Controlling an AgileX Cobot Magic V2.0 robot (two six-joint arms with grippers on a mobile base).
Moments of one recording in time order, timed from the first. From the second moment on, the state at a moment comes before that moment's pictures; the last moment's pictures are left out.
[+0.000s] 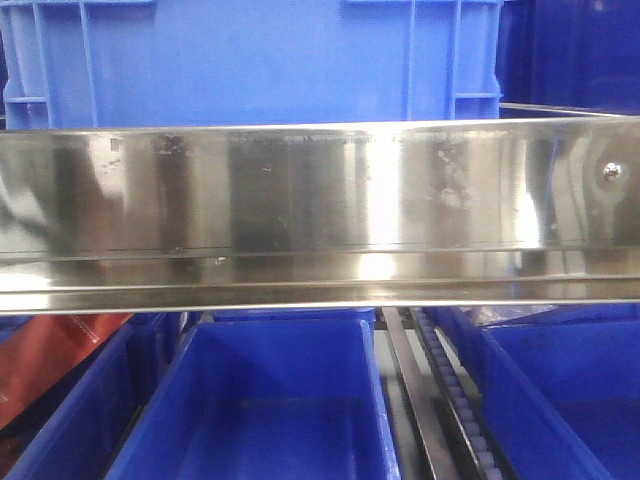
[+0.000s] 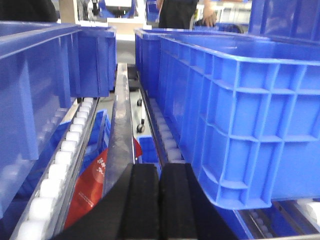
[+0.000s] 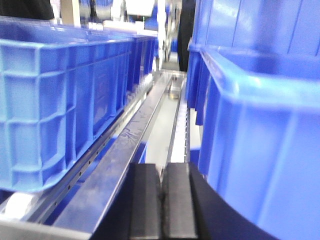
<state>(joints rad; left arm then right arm) -0.12 0.33 -0.44 0.07 0.29 -0.11 0.07 0.31 -0.39 -0.06 0.24 0.01</state>
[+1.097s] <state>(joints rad) 0.05 0.10 -0.24 -0.02 0.22 0.01 0.07 0.28 -0.39 -0.06 0.22 0.01</state>
